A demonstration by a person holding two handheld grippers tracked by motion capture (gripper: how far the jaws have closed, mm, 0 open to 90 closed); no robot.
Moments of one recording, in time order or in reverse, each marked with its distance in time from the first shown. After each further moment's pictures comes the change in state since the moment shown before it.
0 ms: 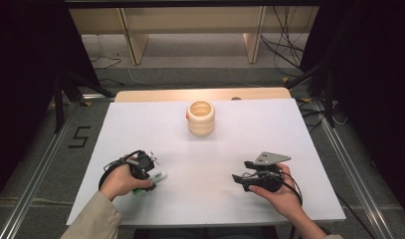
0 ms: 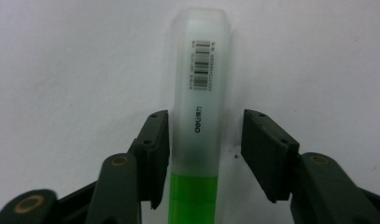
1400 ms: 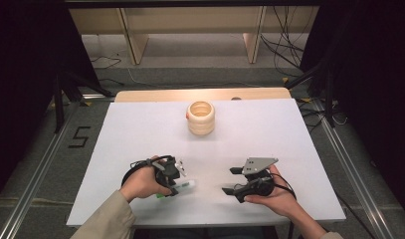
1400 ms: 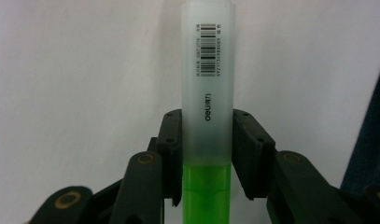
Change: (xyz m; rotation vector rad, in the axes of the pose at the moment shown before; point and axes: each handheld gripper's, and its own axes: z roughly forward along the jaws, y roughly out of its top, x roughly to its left) left arm -0.057 0.054 -0.001 -0.013 -0.125 0.368; right arm 0.021 0.008 0.012 0.022 0.234 -0.221
